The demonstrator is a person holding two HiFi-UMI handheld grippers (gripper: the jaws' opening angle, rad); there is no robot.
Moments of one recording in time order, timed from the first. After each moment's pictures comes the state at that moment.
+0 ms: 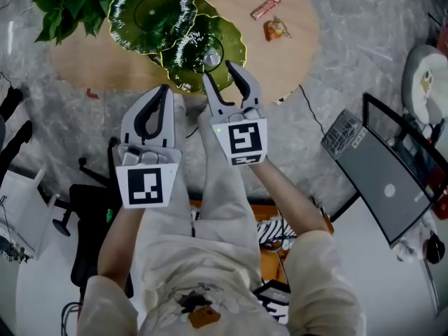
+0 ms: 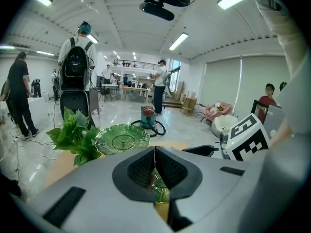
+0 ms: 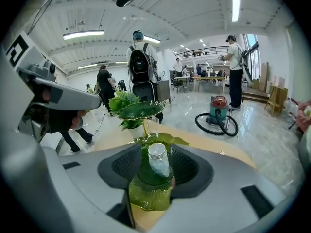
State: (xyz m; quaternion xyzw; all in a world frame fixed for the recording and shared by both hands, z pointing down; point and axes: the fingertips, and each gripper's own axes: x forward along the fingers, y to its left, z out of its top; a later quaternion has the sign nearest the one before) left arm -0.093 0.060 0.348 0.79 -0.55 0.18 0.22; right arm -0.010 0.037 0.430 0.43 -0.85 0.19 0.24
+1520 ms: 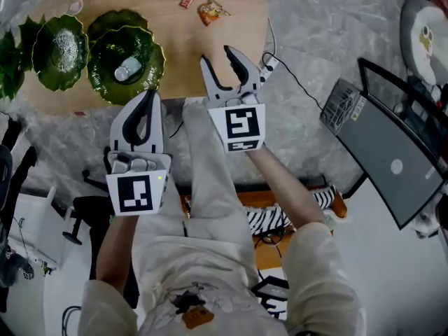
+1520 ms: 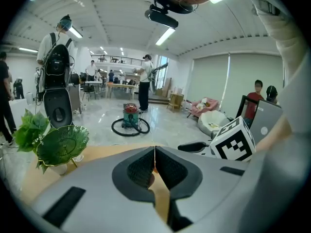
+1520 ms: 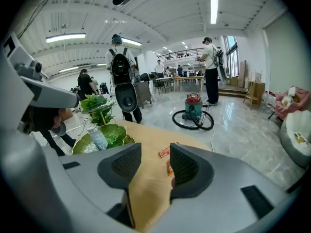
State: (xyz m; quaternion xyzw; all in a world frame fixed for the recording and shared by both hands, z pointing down) left arm 0.079 0.046 0.354 0.82 -0.48 0.21 0.22; right arm 0.185 0.010 0.448 0.51 -0.80 0.21 0.22
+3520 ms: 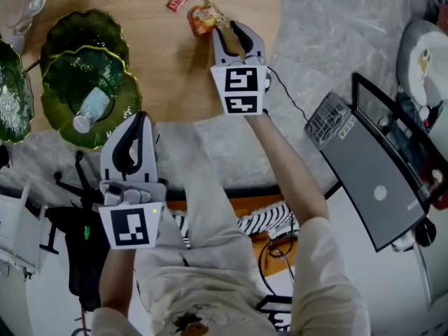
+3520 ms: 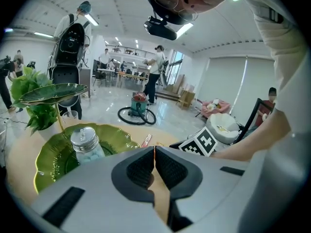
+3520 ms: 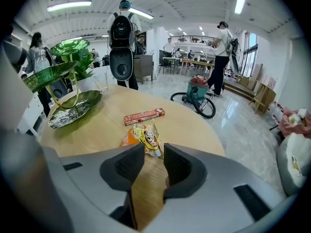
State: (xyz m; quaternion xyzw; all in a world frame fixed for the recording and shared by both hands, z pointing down) left arm 0.088 0.037 0.472 0.78 -0.51 0.21 0.29; right arm 0.235 -0.076 0.648 0.47 -0.78 0.20 0.36
